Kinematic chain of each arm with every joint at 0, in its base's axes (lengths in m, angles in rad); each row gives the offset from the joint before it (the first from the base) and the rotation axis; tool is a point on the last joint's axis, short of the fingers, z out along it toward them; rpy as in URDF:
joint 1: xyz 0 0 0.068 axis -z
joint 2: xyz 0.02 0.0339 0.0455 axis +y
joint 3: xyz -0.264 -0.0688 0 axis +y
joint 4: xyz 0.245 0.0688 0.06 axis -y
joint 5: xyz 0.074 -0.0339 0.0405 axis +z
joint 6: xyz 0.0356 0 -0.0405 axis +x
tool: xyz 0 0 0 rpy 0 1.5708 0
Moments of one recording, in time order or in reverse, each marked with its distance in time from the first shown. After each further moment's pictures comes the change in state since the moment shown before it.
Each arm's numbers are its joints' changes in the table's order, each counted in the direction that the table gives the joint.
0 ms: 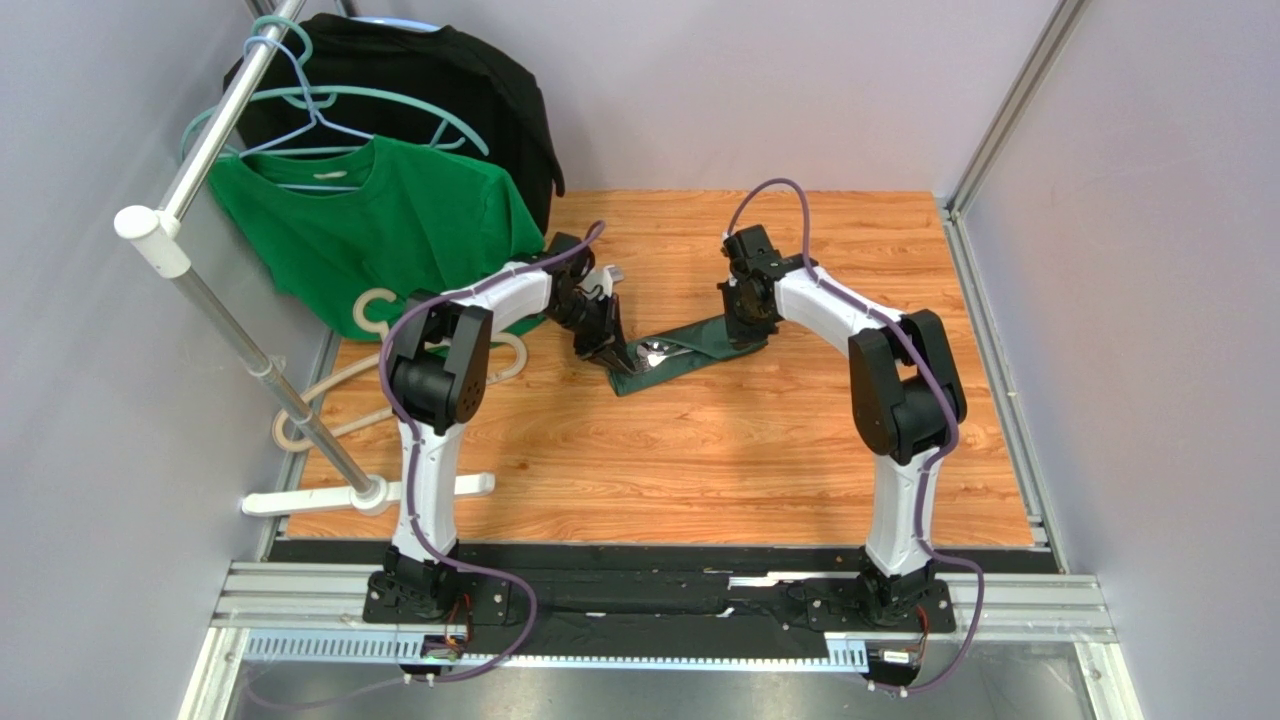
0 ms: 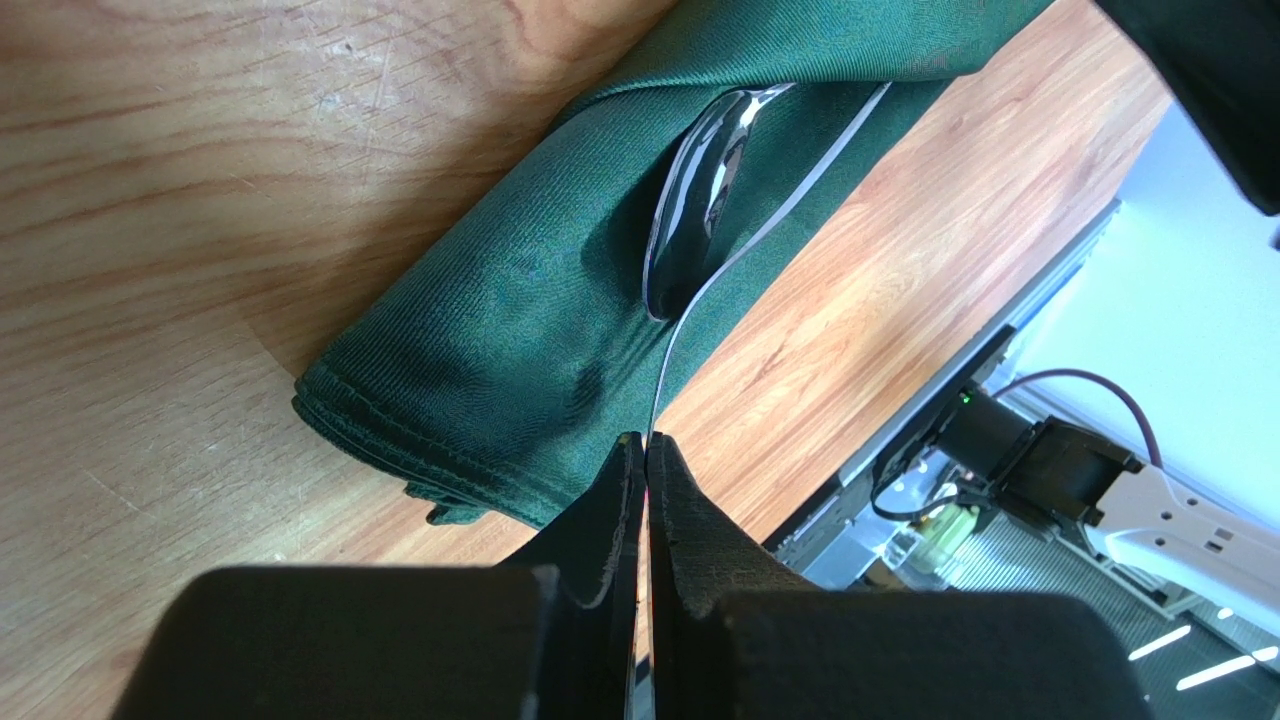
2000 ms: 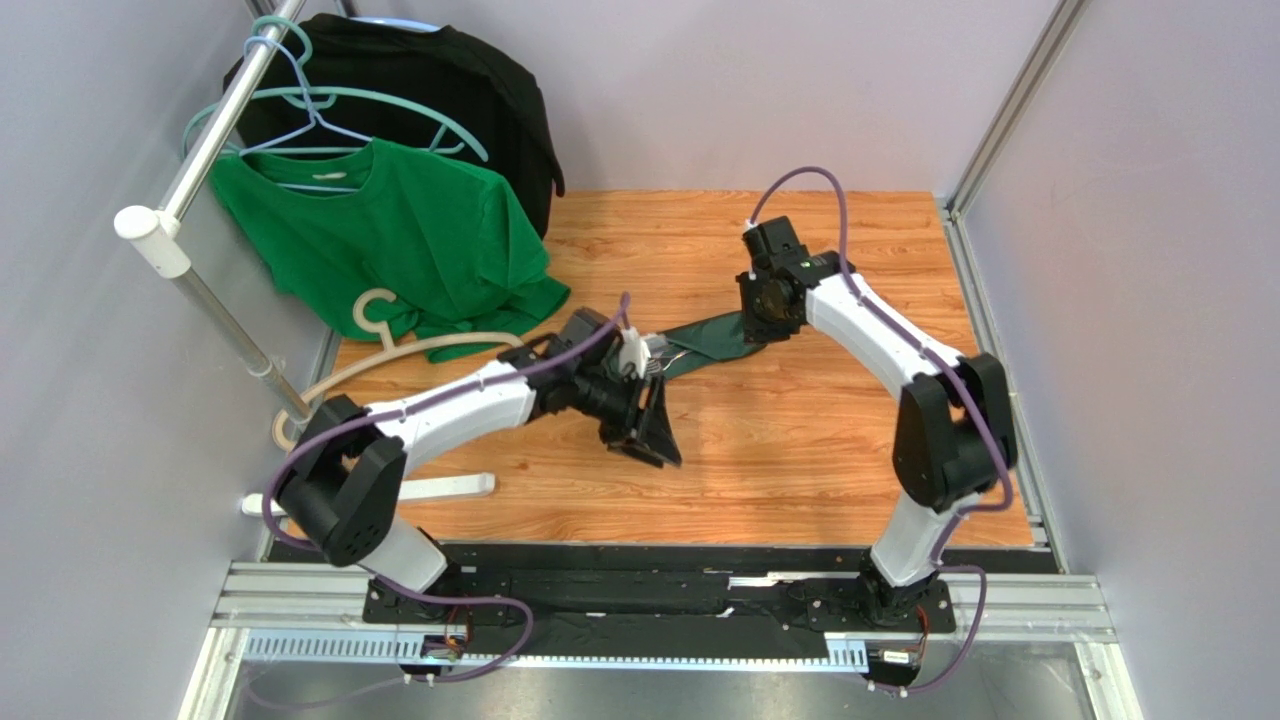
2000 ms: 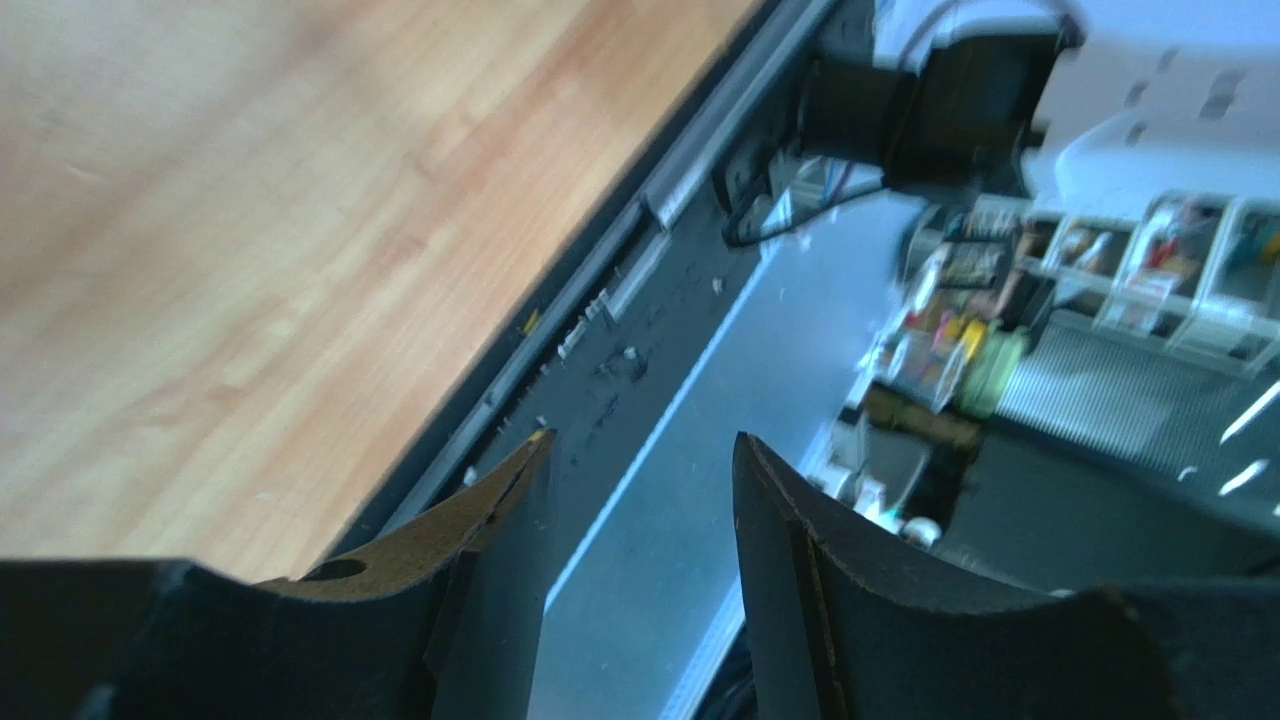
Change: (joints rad) left arm 0.308 -0.639 0.605 0.314 -0.086 -0.240; right arm -0.015 -0.216 0.057 -0.130 -0.039 0.050
